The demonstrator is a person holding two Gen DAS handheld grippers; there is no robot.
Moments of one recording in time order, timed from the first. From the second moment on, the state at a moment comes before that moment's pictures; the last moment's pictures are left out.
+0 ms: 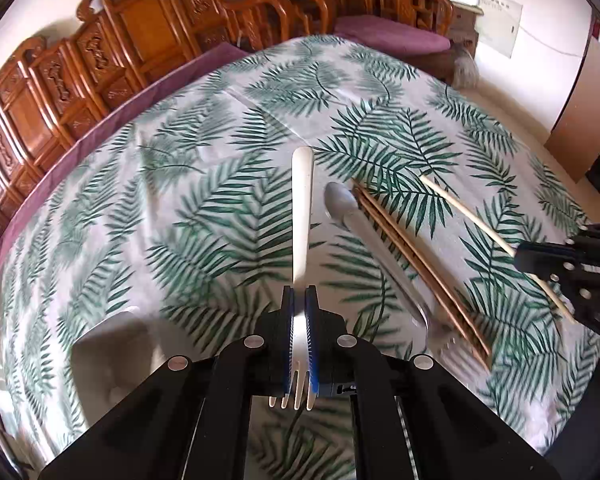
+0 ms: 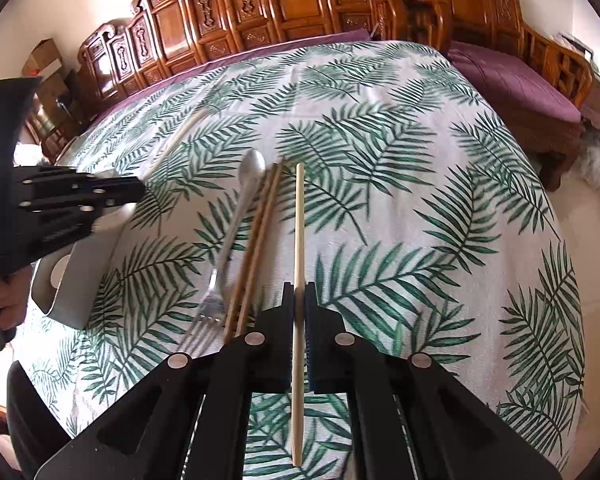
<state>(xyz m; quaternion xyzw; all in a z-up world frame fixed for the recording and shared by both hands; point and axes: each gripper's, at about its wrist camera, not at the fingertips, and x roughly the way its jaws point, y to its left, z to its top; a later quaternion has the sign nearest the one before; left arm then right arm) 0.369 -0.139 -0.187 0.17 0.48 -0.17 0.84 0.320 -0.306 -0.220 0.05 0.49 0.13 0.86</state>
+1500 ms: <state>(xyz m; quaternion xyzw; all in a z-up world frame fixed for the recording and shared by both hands) 0.224 0.081 -0.140 0.02 0.41 -0.05 0.91 0.299 -0.050 -0.174 -0.03 0.47 0.26 0.84</state>
